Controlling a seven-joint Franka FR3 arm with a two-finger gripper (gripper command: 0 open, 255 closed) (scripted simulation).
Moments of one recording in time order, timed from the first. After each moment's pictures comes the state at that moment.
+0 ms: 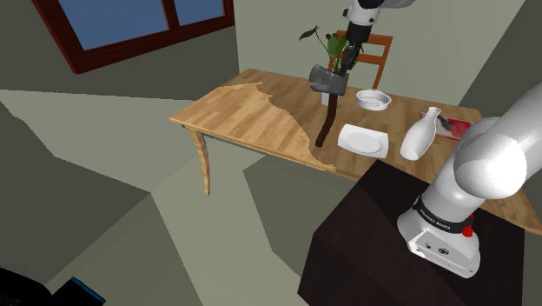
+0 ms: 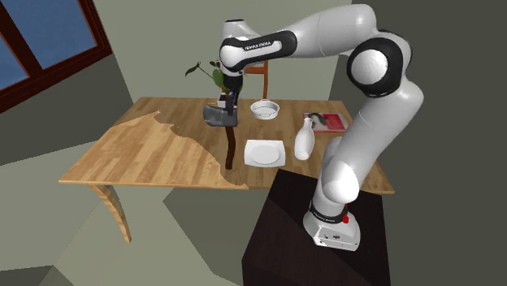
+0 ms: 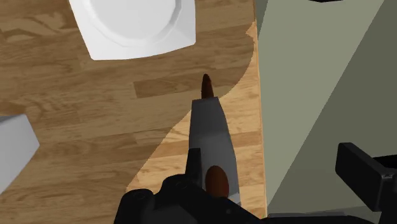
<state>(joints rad) 0.03 -0.27 -0.38 -2.15 -0.04 1.95 -0.56</state>
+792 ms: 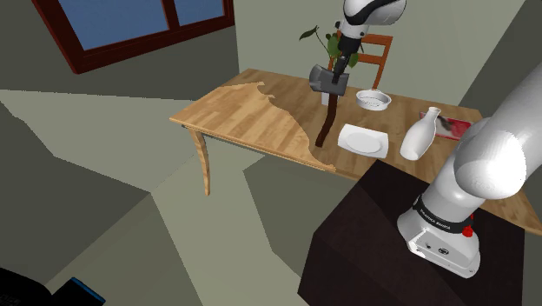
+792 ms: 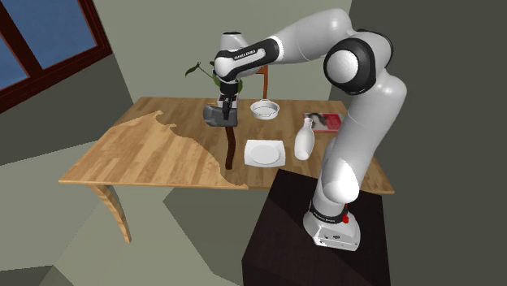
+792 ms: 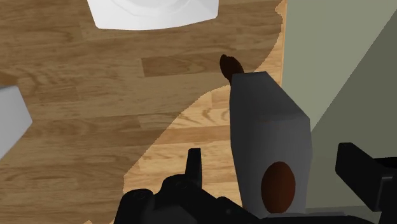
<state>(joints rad) 0.04 -0.13 -0.44 -2.13 0.03 2.10 -0.71</state>
